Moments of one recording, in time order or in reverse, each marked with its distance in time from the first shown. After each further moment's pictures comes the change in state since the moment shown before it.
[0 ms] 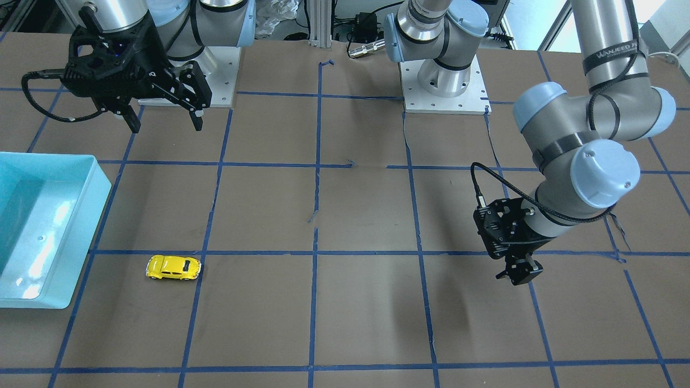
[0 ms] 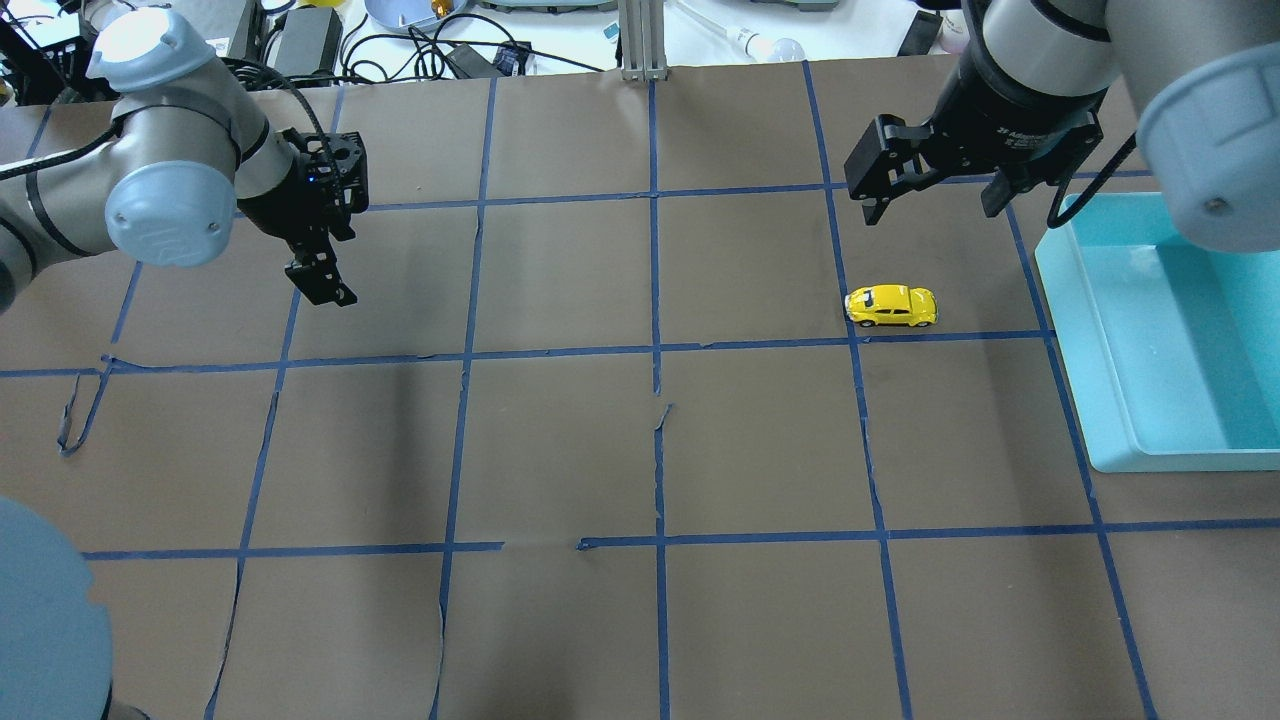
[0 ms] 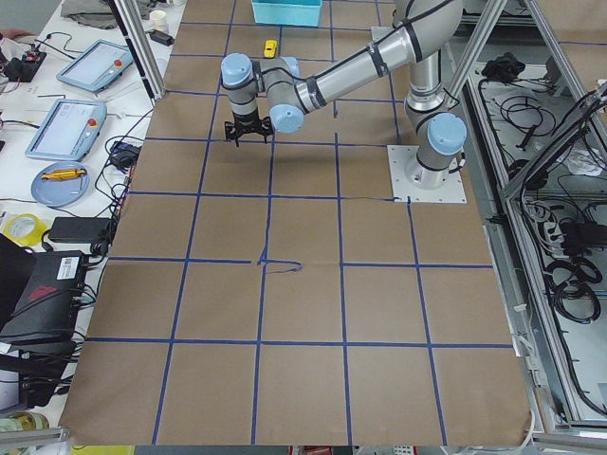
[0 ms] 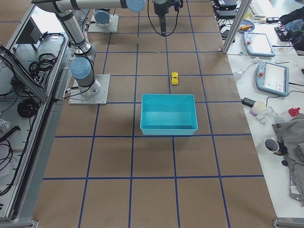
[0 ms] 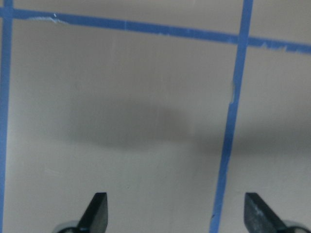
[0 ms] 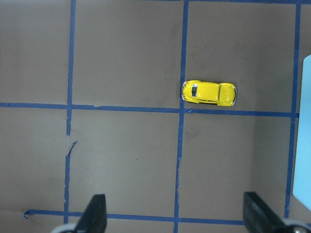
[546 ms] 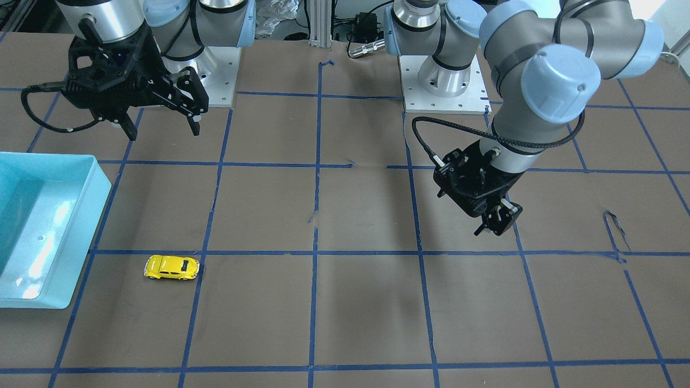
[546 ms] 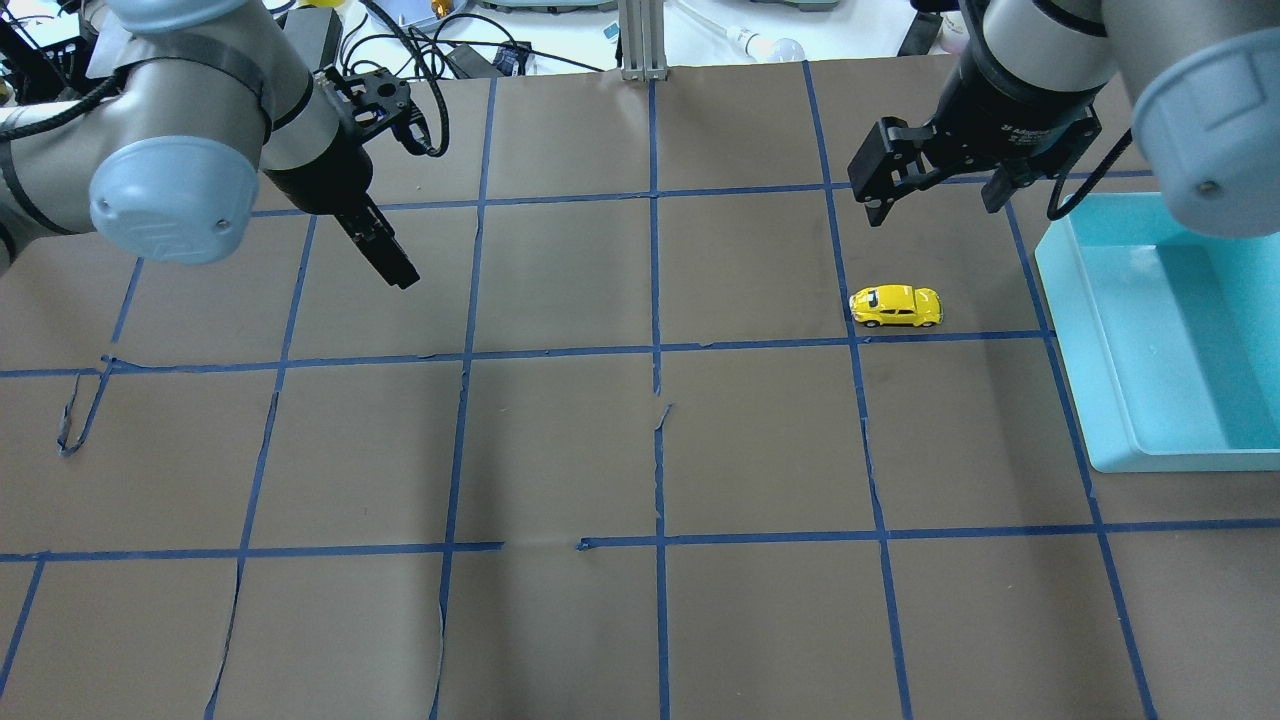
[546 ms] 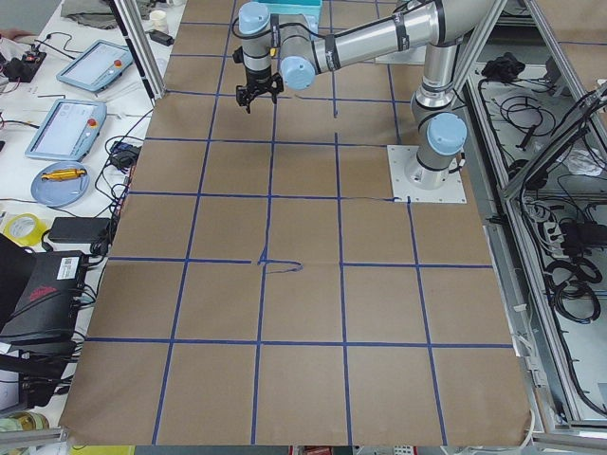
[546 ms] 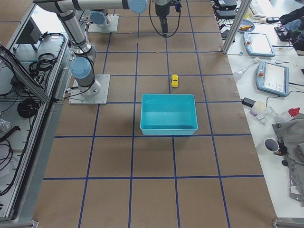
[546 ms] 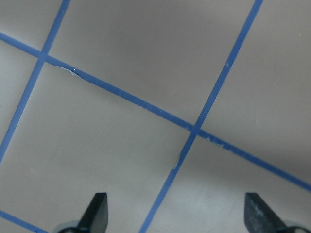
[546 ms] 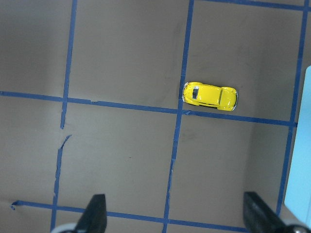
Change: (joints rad) left arm -0.134 0.173 0.012 -0.131 0.016 -0.560; right arm -0.011 0.031 -0.006 0.001 -0.003 -0.116
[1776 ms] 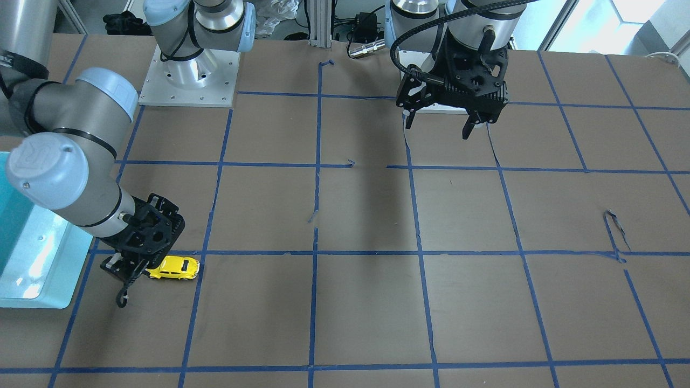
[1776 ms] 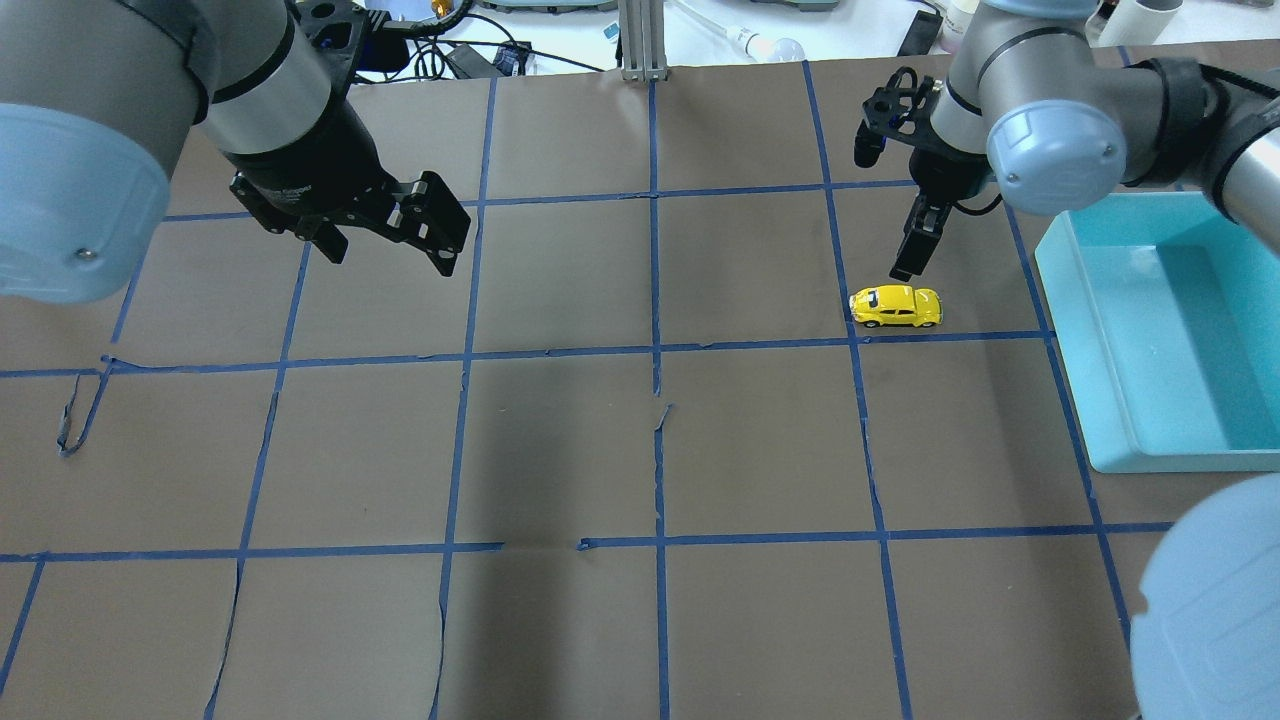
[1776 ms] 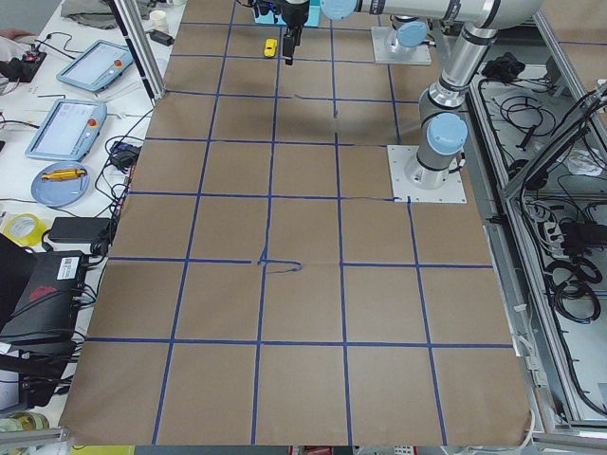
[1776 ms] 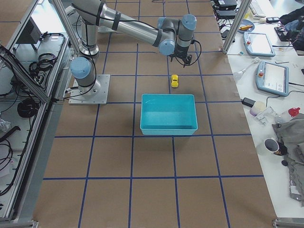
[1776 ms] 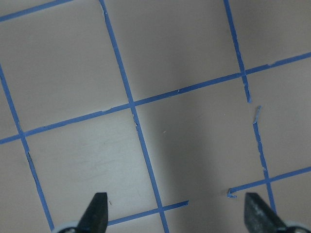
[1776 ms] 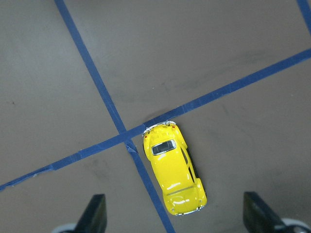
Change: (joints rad) left arm -0.123 0.193 0.062 -0.232 0.016 -0.858; right arm -0.108 0.412 0.039 -0.284 0.002 -1.139
